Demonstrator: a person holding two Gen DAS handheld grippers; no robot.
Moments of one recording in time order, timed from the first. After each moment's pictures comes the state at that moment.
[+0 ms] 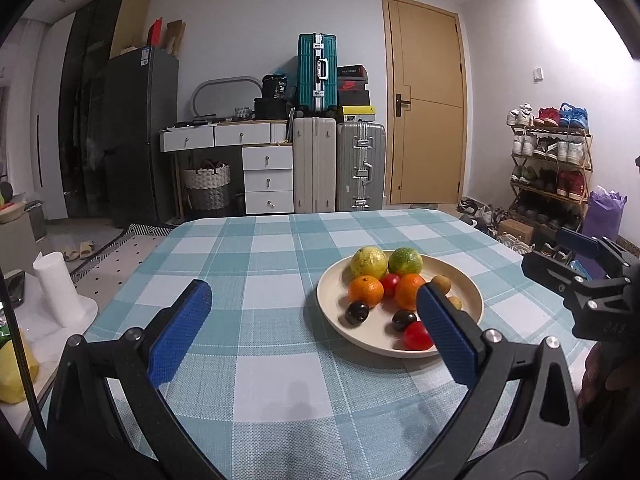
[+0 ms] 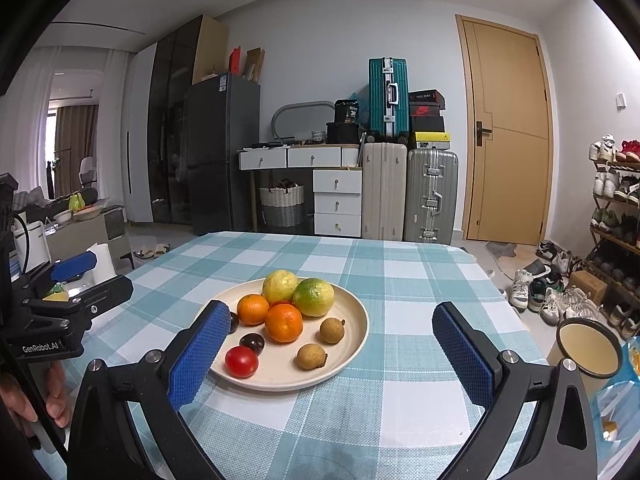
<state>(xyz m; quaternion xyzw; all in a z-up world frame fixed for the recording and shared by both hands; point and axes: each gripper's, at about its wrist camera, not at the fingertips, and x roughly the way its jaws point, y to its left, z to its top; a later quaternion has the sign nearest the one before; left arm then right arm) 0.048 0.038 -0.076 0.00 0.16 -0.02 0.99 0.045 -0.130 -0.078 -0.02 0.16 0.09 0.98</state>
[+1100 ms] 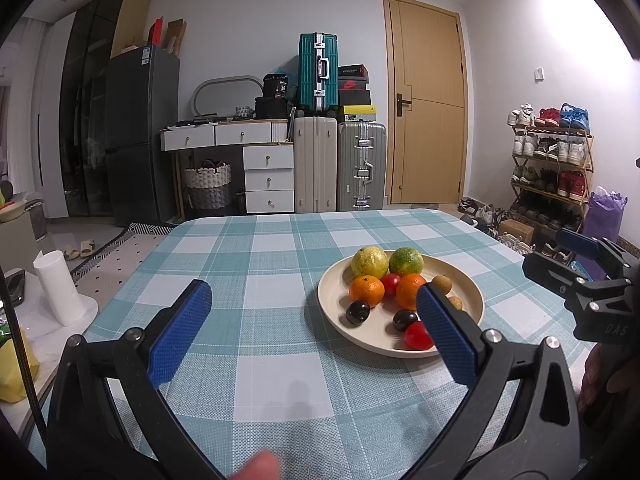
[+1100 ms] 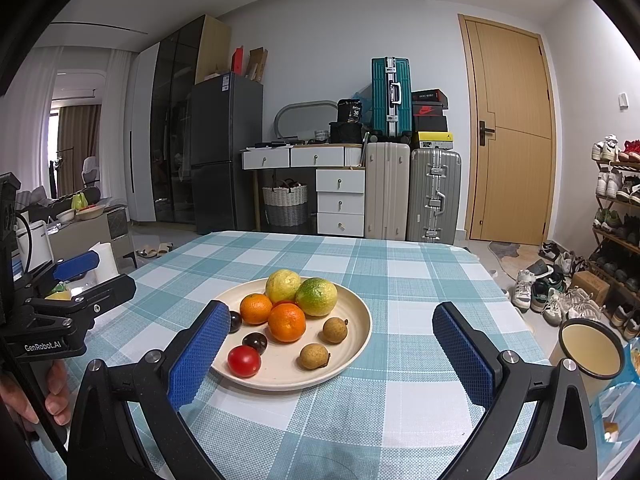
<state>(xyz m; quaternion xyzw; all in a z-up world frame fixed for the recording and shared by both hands) 0.043 0.037 -0.075 0.00 0.16 -0.02 0.99 0.042 -0.128 -0.077 -0.02 0.16 0.09 0.98</state>
